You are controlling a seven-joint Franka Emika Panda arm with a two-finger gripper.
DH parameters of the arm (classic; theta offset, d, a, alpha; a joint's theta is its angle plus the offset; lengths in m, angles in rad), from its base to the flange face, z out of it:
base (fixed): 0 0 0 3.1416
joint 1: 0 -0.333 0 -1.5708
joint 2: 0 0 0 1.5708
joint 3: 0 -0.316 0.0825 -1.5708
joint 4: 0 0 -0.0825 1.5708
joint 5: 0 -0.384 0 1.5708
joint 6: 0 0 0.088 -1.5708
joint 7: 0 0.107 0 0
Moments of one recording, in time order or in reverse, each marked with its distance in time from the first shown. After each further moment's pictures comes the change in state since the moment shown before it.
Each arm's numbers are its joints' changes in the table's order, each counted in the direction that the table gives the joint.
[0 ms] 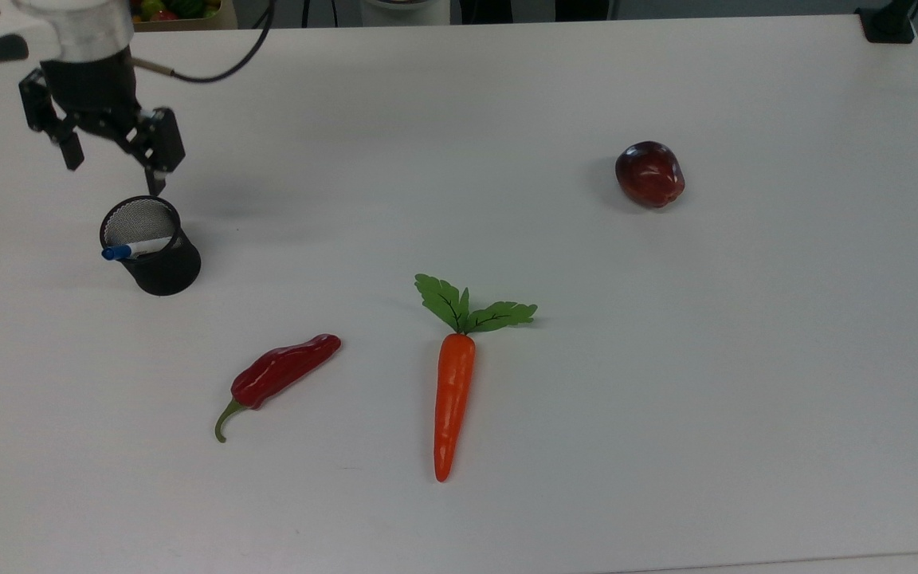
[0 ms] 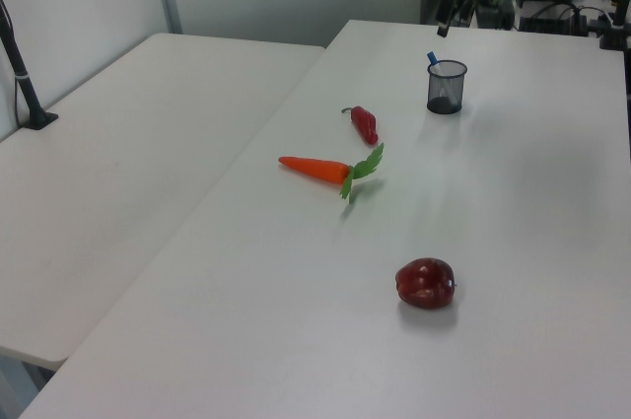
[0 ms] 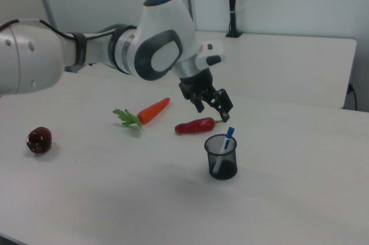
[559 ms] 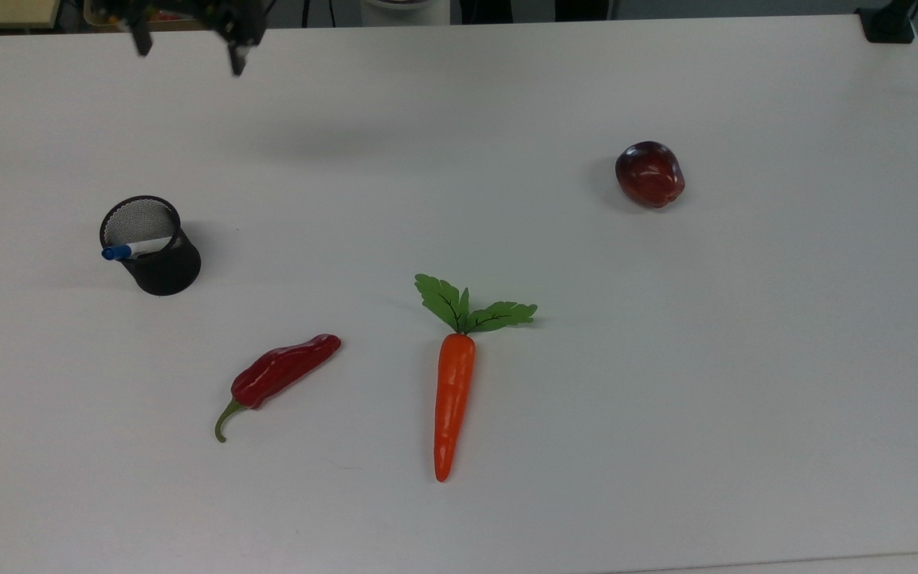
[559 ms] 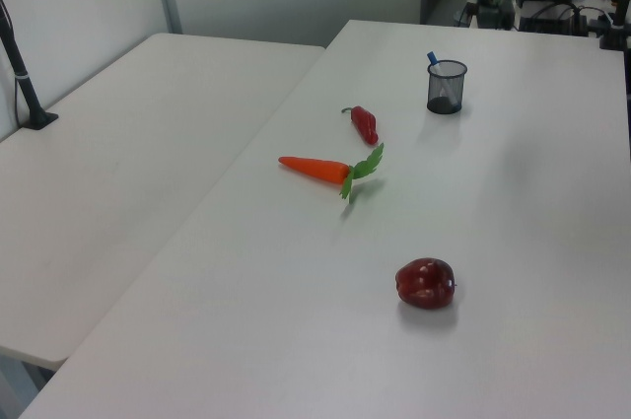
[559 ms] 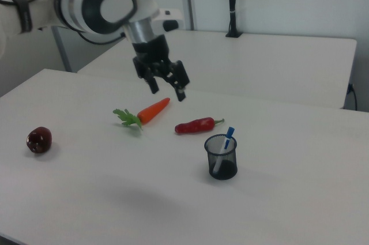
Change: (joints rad) arm -0.099 0.199 -0.001 0.011 0.000 0.371 -0.013
